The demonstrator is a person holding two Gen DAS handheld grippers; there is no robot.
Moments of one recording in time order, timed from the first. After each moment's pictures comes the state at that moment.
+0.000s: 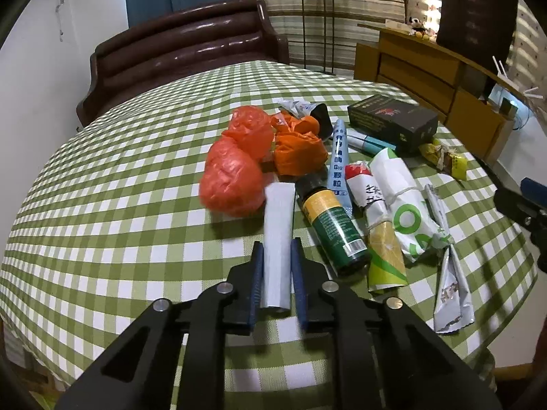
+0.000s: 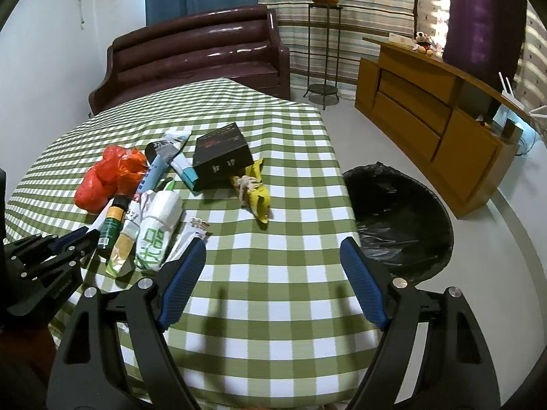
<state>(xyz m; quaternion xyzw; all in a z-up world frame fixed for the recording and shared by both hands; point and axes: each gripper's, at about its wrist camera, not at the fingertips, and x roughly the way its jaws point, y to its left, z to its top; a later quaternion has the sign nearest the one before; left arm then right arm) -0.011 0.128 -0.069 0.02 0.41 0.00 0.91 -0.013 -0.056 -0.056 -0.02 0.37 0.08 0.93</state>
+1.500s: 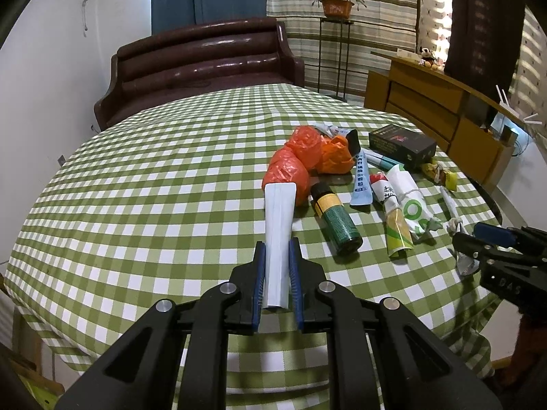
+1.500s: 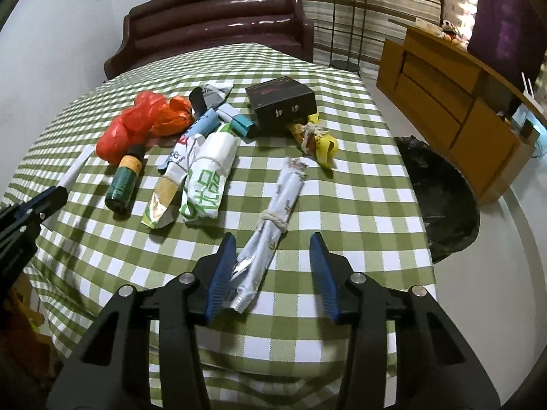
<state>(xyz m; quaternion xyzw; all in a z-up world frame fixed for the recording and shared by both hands) -0.062 0.173 -0.044 0.00 0.36 0.02 0.93 -0.031 -0.020 -0.078 -0.04 0.42 0.12 0.90</state>
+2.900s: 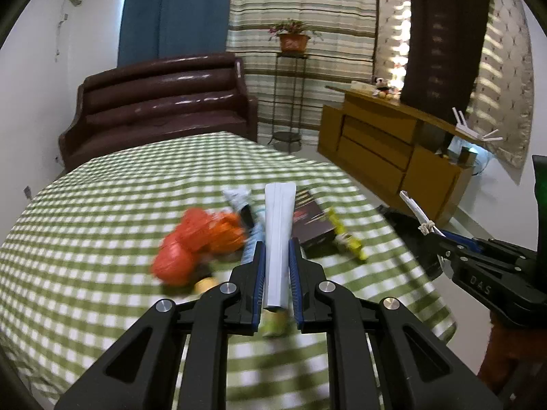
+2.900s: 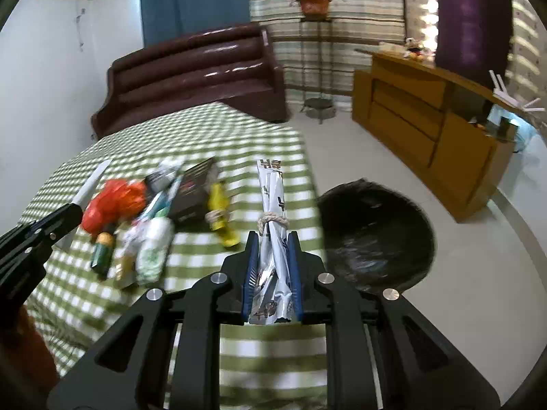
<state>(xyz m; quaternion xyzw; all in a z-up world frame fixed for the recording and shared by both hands) -0.026 0.081 0.000 -0.01 0.29 -0.07 0.96 -0.017 -0.106 -0.026 0.01 0.33 0.08 0.94</state>
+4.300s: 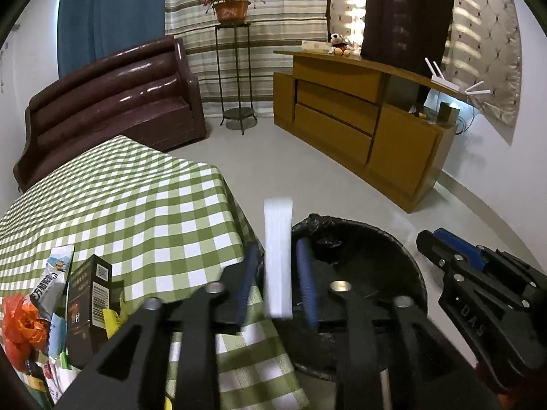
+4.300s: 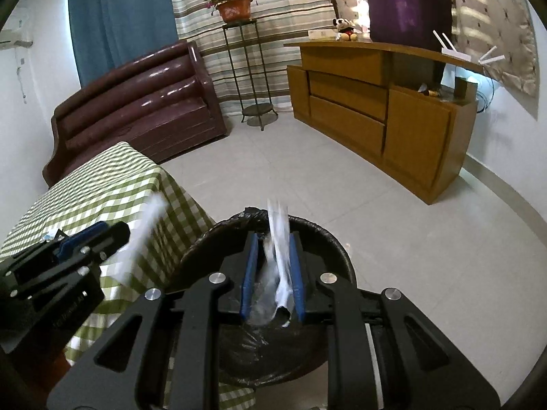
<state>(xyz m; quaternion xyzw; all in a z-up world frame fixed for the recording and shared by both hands) 0.123 -0.114 -0.039 0.05 0.35 -0.13 0.93 0.085 -0.253 -0.072 0.09 0.32 -0.01 0.94</state>
